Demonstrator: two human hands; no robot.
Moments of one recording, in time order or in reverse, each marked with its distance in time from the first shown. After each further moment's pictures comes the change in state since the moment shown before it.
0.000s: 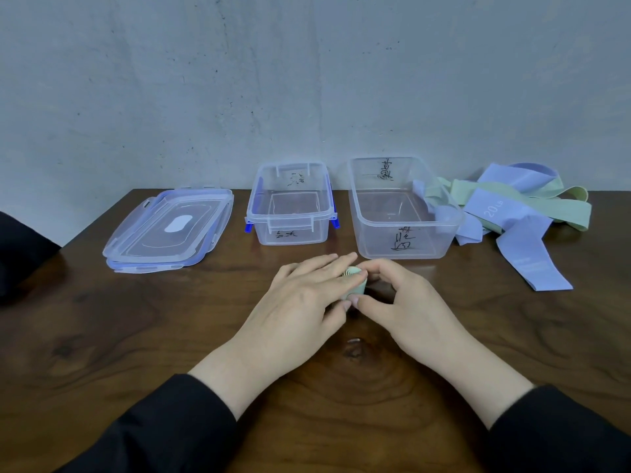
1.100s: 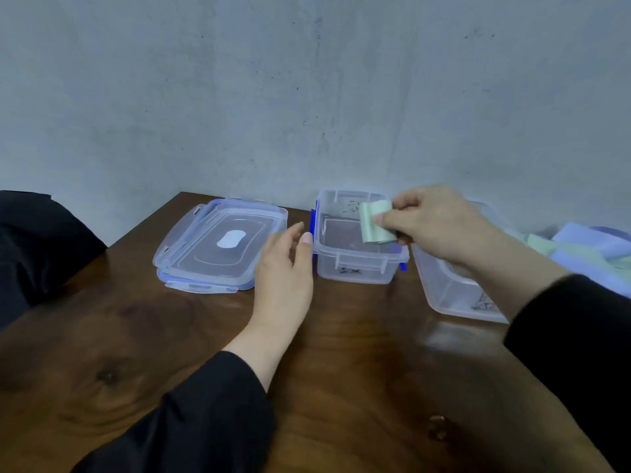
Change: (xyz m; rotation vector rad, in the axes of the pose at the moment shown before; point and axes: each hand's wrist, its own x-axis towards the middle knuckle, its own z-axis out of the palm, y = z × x) left_hand 0.027 -0.104 -0.030 -0.543 0.564 -0.705; right_hand 0.160 -0.096 0.001 -0.059 0.007 0.113
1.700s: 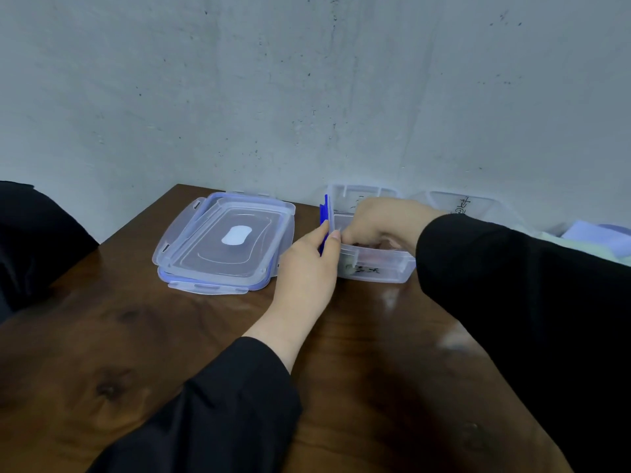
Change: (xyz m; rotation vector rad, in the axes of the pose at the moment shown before) left_hand 0.027 -0.020 0.014 -0.001 -0.175 0.015; right_hand 0.056 -0.042 0.078 -0.869 -0.417 0.216
